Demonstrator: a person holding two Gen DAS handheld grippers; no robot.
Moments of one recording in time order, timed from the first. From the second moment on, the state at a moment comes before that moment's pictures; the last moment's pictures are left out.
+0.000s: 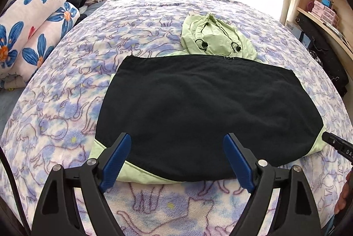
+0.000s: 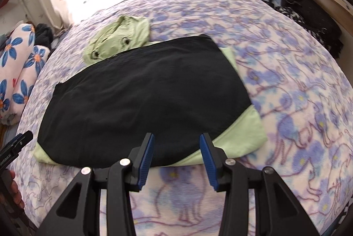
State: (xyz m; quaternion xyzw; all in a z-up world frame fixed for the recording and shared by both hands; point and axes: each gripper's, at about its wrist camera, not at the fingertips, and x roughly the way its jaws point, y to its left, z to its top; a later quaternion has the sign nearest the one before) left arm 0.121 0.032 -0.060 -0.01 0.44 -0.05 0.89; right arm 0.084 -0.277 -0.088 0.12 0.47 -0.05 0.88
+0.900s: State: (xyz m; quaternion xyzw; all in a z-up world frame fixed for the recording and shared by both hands) left arm 0.330 0.022 0.071 -0.01 0.45 -0.11 0.89; right arm 0.288 -0.276 0.091 0.05 0.40 0.00 0.91
